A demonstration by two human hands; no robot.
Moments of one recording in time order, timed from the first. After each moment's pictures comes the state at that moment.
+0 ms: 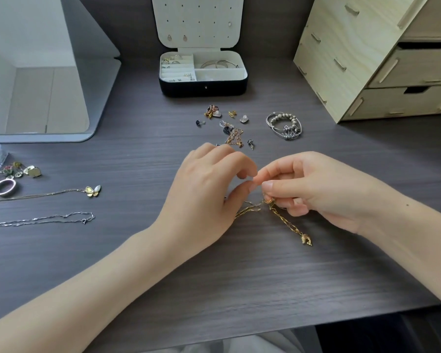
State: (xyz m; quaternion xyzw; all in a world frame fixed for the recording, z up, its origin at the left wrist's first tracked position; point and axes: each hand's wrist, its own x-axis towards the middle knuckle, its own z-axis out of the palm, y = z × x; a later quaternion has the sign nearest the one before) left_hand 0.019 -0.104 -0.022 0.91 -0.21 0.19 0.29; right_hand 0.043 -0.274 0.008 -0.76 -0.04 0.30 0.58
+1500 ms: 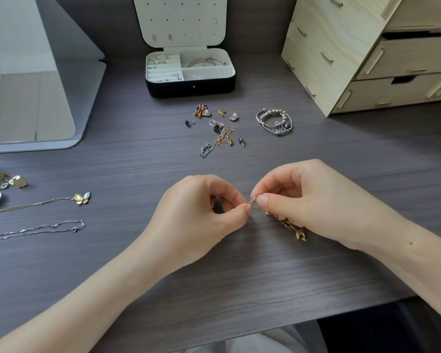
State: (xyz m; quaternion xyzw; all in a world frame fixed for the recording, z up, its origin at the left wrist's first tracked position) left_hand 0.003 -0.103 -0.015 0.90 -0.09 -0.06 0.43; right_hand 0.018 -0.275 0.011 -0.86 -0.10 0.18 0.46
